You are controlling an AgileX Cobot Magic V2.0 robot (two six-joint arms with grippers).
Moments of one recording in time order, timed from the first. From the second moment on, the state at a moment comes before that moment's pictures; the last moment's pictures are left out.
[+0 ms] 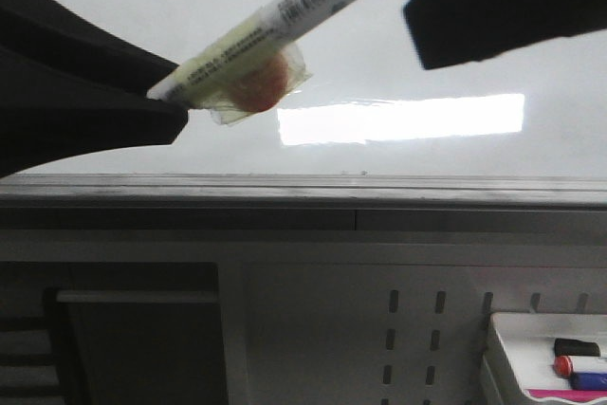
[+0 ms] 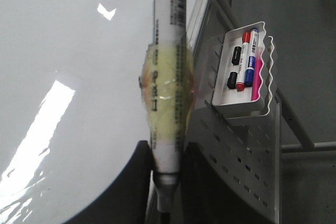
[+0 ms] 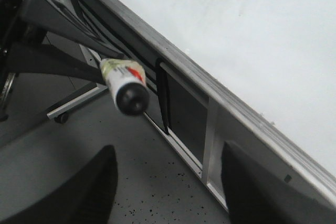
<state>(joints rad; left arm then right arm) -0.65 1.04 -0.35 0.89 -0.47 -0.03 0.87 0.88 -0.62 0.07 0.29 -0.09</state>
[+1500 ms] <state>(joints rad) -0.65 0.78 -0.35 0.50 -0.20 -0.03 0.86 1.15 -0.85 0.08 0.29 -0.09</state>
